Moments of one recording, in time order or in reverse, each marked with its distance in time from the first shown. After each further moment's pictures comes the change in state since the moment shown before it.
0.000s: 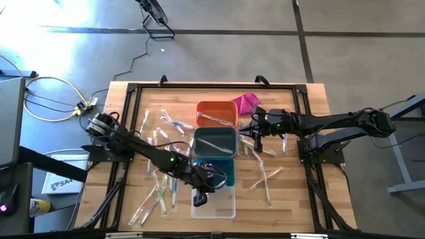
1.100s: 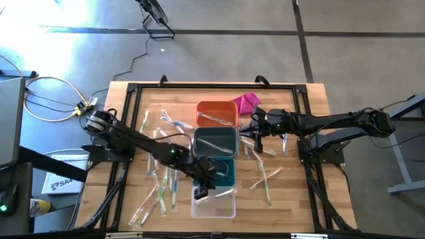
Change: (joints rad) left arm 0.078 -0.040 0.001 -0.041 0.073 0.050; right arm 0.000 0.000 0.000 -0.004 -0.031 0.015
